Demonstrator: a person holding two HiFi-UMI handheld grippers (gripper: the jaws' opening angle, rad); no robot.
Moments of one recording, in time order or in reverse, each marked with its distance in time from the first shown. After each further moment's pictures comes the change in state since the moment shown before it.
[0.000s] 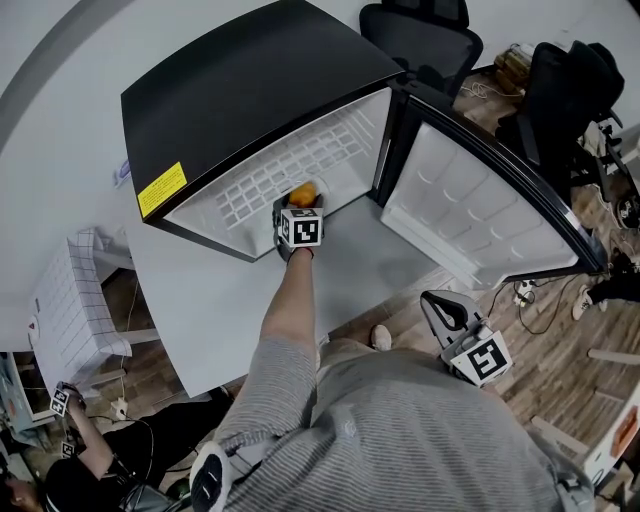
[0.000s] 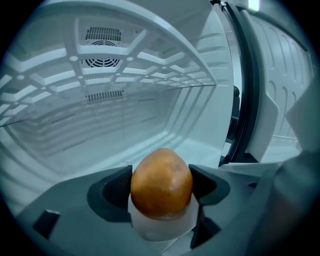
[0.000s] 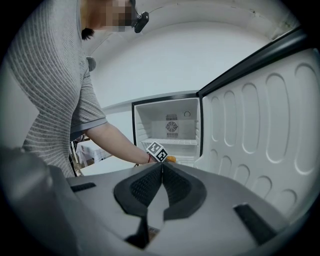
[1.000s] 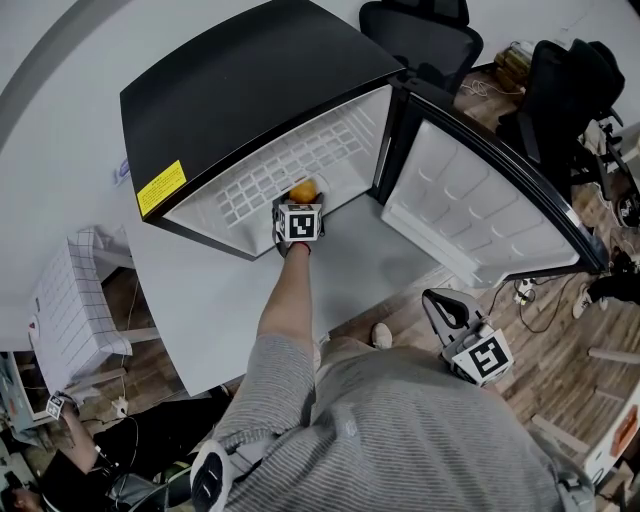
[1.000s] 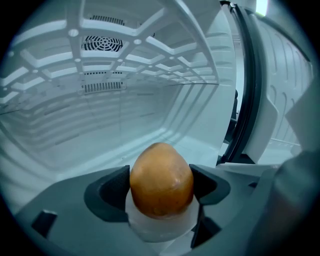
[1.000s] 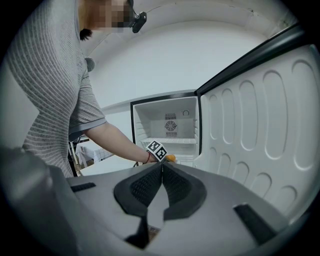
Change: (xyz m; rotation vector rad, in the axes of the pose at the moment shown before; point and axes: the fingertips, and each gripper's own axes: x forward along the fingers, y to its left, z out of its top) left arm 0.009 -0.001 -0.006 -0.030 0.039 -0.059; right arm -0.001 -0.004 -0.004 0.019 0.009 -0.008
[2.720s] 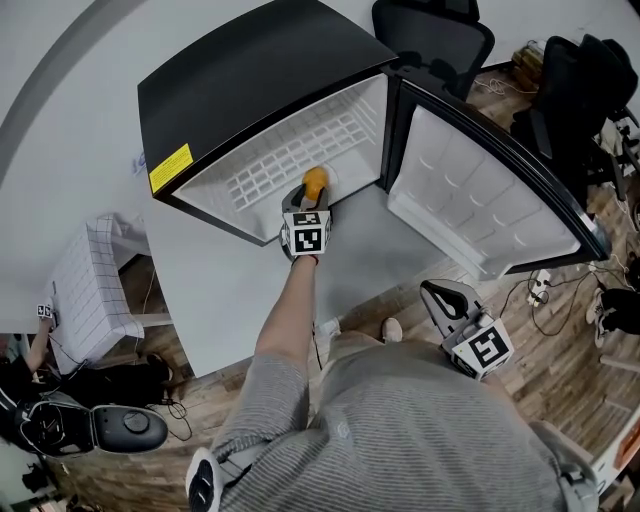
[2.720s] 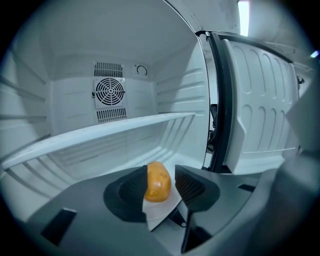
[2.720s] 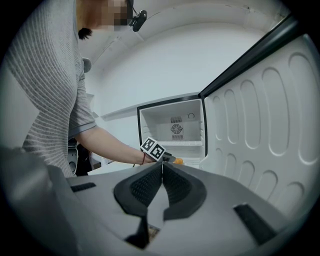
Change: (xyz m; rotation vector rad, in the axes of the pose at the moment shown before) left arm -0.078 -0.023 0.024 0.031 -0.169 0.044; right arm -0.009 0.010 0.000 0.006 -0.053 0.083
